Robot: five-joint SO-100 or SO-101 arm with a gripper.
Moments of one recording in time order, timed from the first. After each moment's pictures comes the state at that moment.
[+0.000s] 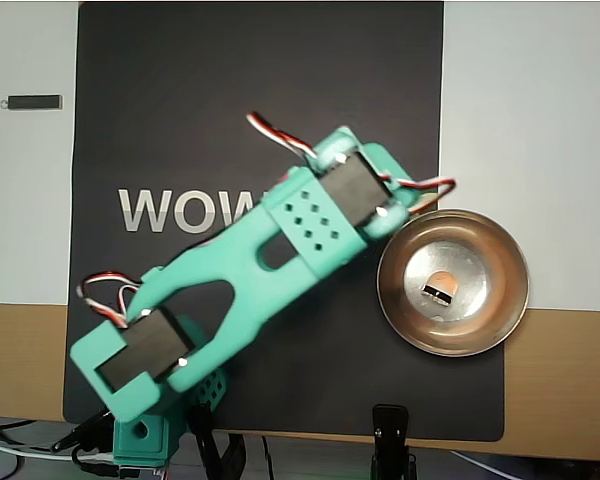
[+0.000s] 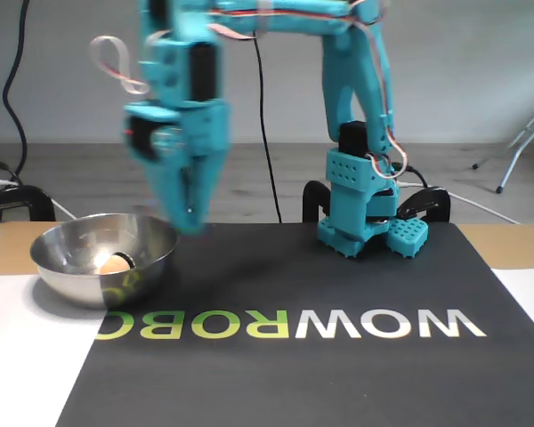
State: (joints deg) arm 49.3 76.1 71.0 89.1 -7.5
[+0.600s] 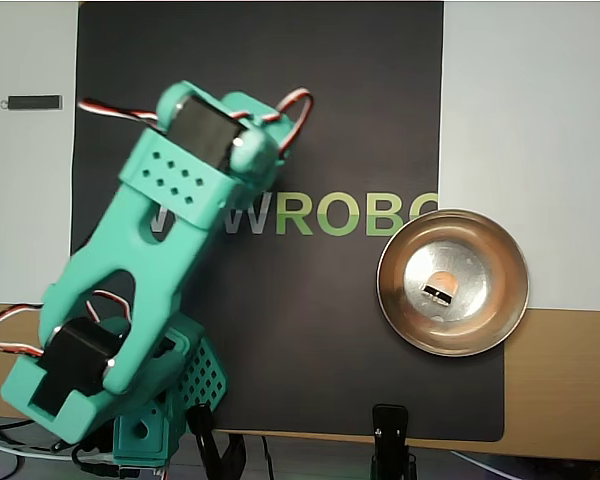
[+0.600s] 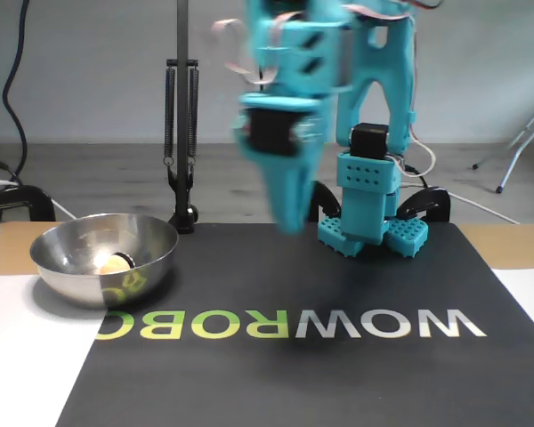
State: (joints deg) arm 27.9 90.5 84.7 89.0 -7.5
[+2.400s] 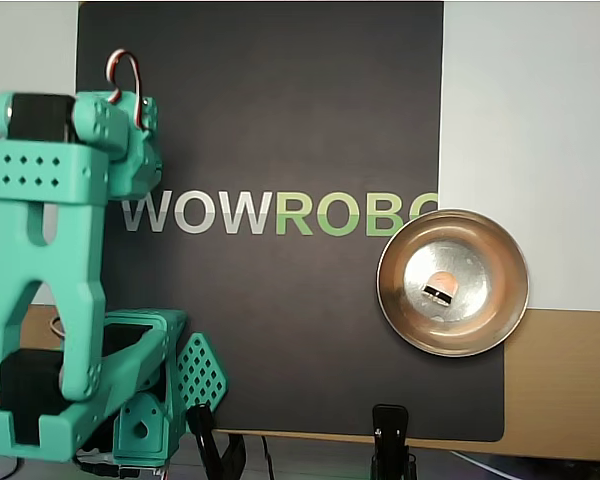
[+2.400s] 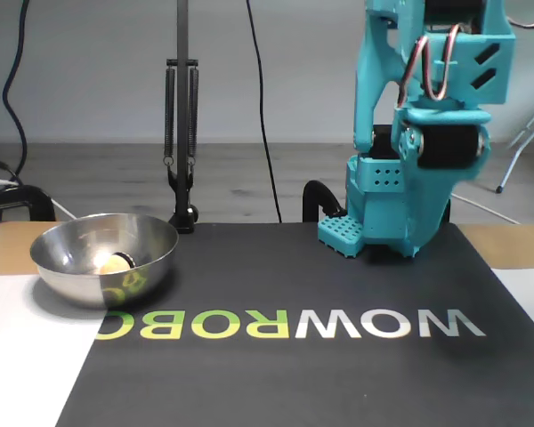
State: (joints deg) arm 1.4 102.5 101.6 83.9 -7.5
